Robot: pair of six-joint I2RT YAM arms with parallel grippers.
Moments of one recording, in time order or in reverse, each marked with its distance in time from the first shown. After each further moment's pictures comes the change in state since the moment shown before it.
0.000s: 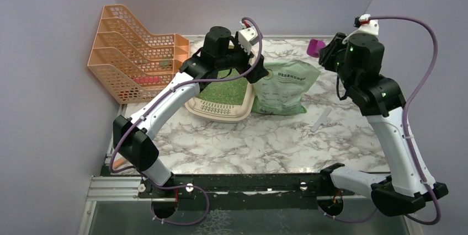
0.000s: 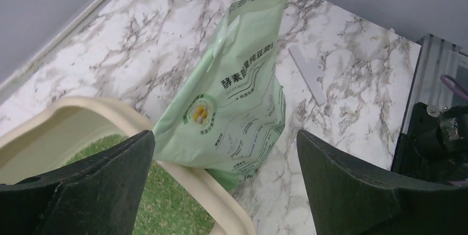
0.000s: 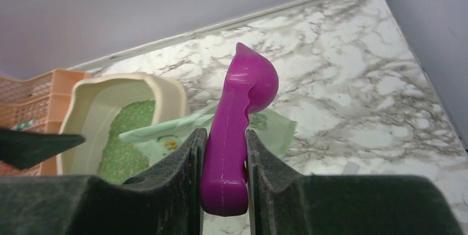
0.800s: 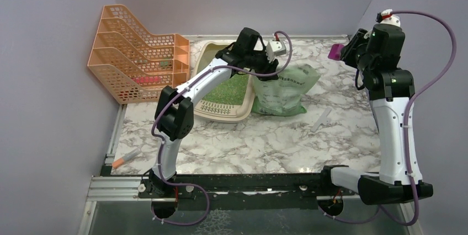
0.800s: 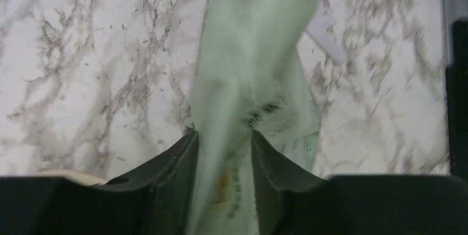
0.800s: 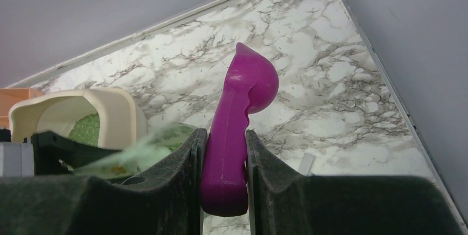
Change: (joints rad) left arm -0.044 0.470 0.320 -0.071 0.218 0.285; right arm -0.436 0.081 0.045 -0.076 -0.283 -0.068
